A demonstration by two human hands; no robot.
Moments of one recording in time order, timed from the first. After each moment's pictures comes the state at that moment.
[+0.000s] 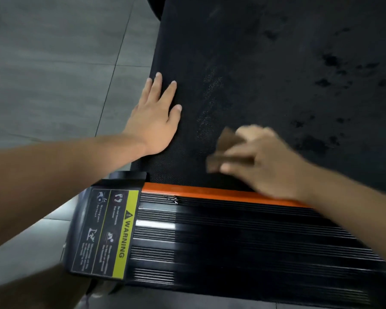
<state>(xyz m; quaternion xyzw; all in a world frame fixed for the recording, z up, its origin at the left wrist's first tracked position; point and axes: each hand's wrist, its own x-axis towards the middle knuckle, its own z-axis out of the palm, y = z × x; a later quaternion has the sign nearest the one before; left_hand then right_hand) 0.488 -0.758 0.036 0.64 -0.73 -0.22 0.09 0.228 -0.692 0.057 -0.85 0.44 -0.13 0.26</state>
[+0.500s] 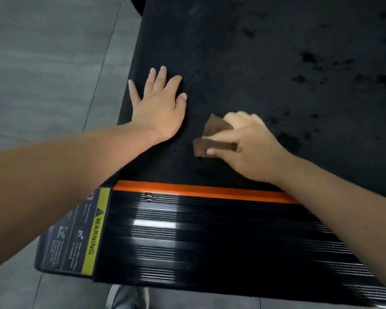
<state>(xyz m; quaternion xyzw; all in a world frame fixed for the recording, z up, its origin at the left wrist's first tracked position) 0.425 -0.771 0.044 0.66 -0.73 -0.16 0.08 0.206 -0.704 0.052 -0.87 0.44 -0.13 0.18</state>
